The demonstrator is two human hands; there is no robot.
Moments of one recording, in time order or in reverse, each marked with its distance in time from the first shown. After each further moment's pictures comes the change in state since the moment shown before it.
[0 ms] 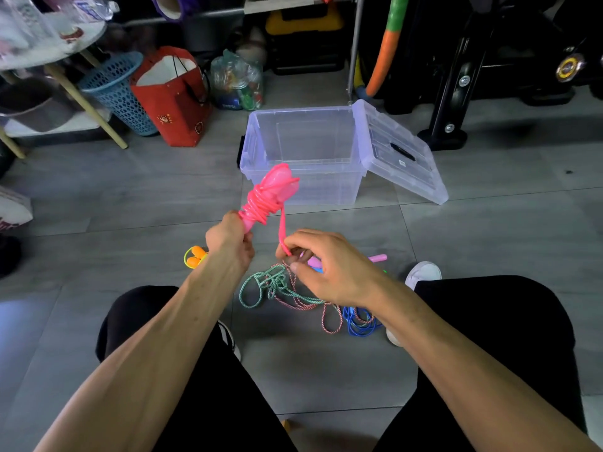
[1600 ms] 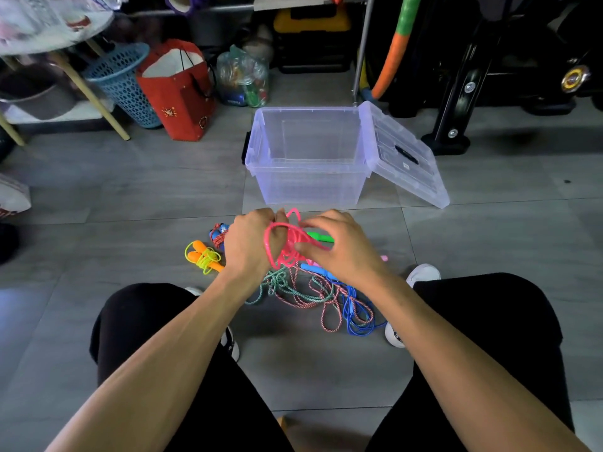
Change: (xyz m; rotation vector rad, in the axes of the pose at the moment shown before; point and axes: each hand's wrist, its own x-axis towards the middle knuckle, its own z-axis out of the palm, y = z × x) left_hand -0.029 -0.018 -0.010 0.990 -0.001 1.047; right_hand 0.017 0.037 0.012 -0.151 0.198 0.211
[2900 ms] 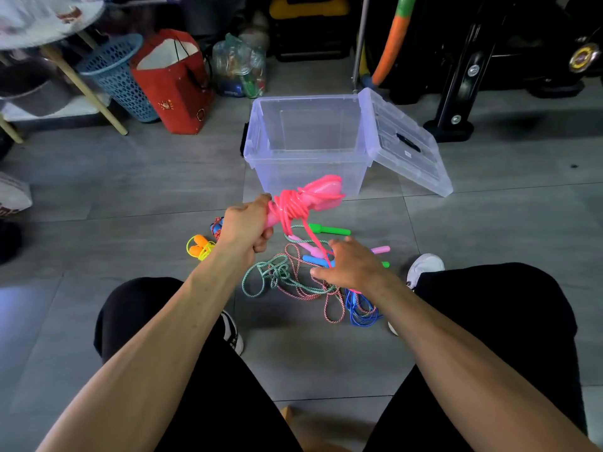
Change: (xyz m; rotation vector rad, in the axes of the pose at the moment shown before) left_hand 0.015 0.003 -0.011 -0.804 -0.269 -0.662; right_hand -0.013 0.034 0.021 -0.391 -0.407 0.472
